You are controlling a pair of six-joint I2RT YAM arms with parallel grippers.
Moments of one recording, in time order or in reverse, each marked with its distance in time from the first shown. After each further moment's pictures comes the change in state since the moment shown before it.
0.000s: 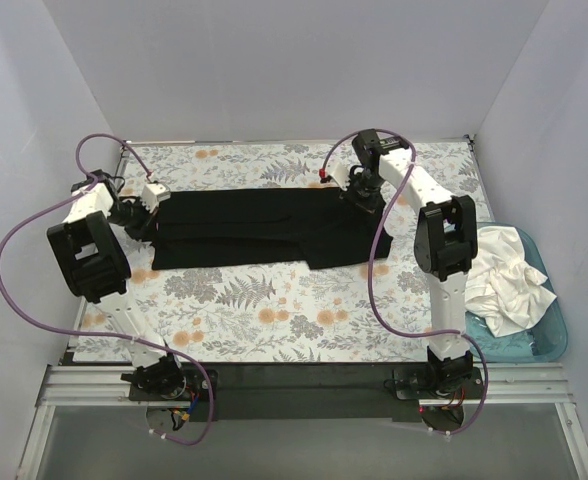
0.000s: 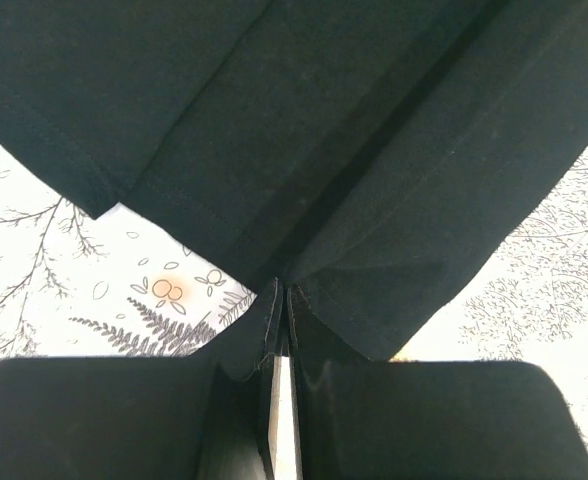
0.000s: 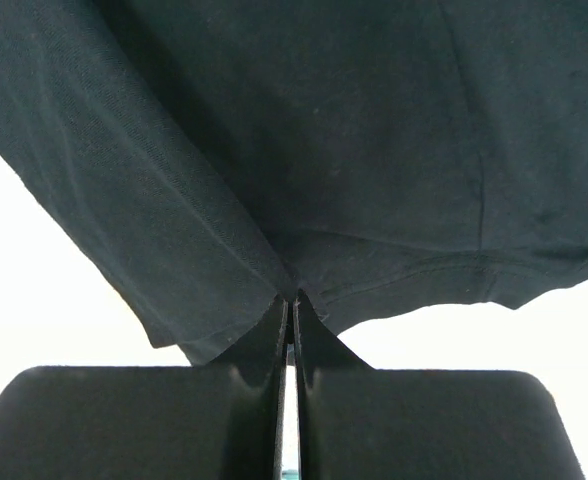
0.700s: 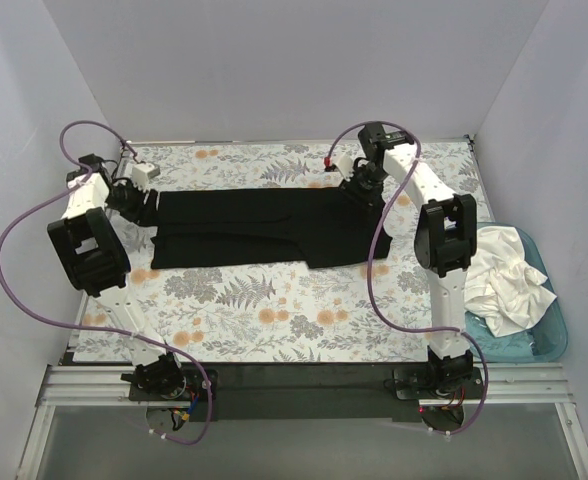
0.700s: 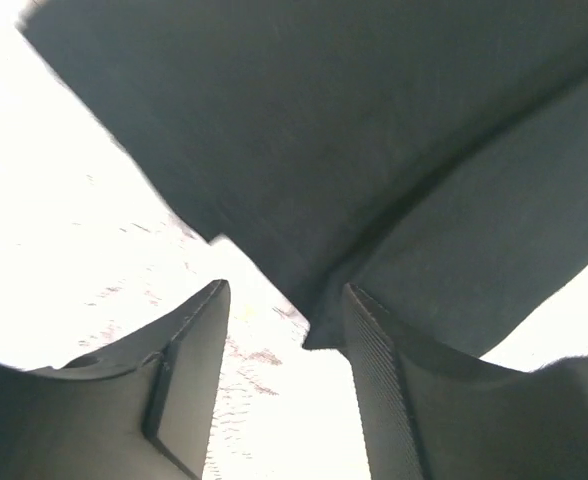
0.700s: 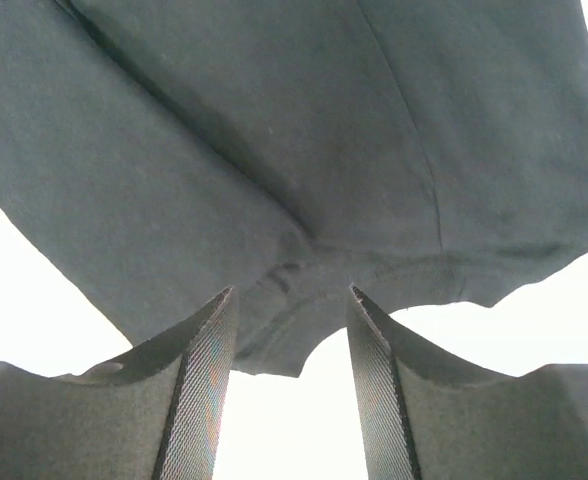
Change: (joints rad) left arm -0.001 0.085 0.134 0.066 0.010 -0.216; right arm -0.021 0.058 0.101 0.001 -0.031 0.058
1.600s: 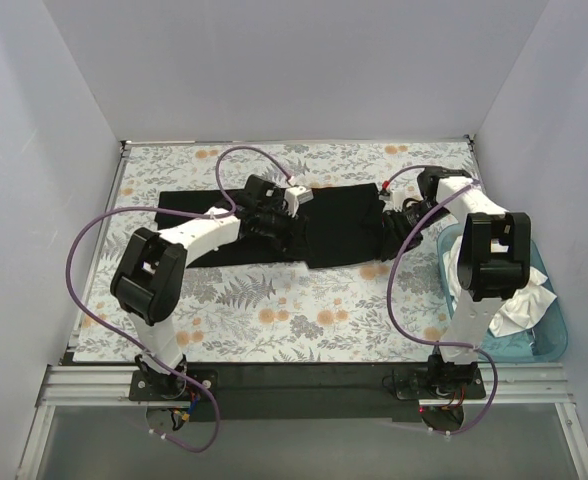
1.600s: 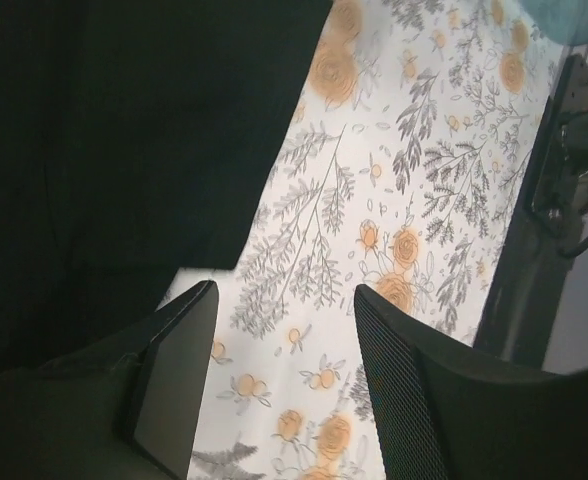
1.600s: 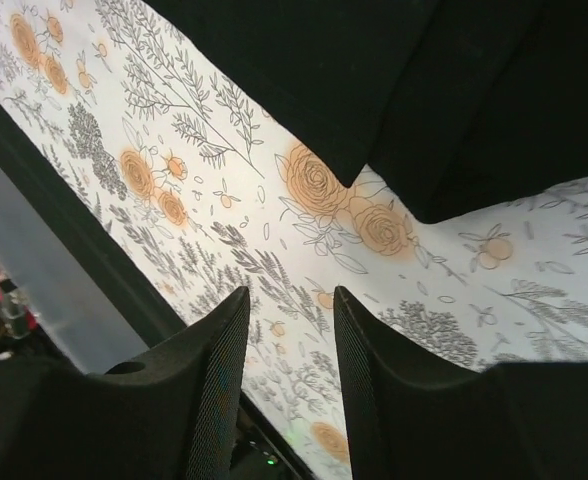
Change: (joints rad) left arm -0.937 -0.262 -0.389 0.628 0.169 -0.884; right arm -0.277 -0.343 -0.634 0.009 -0.391 0.251
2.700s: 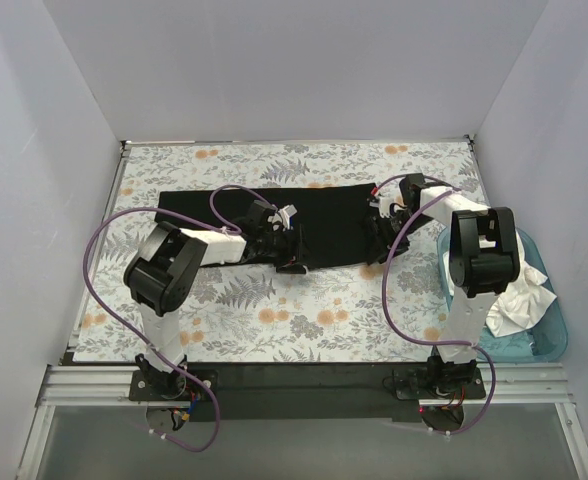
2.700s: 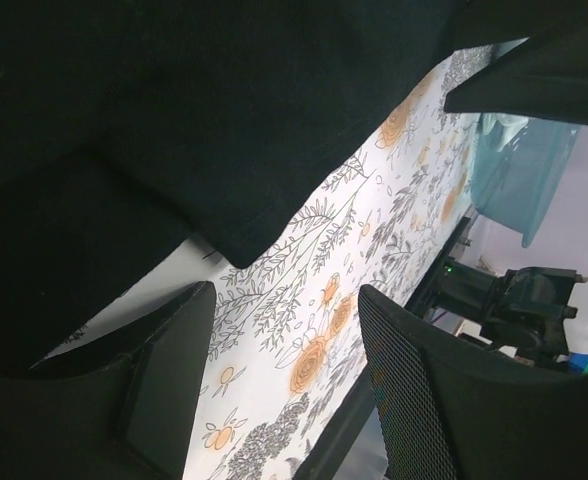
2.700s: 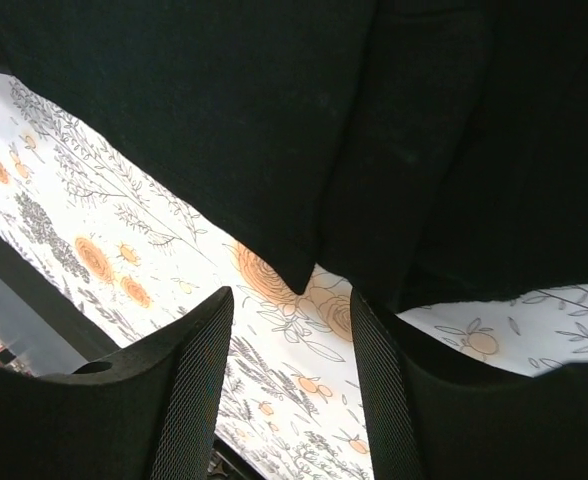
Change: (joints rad) left arm -0.013 0.093 -0.265 0.382 -0.110 -0.792; right arm 0.082 0.045 -0.121 0.283 0.097 0.259
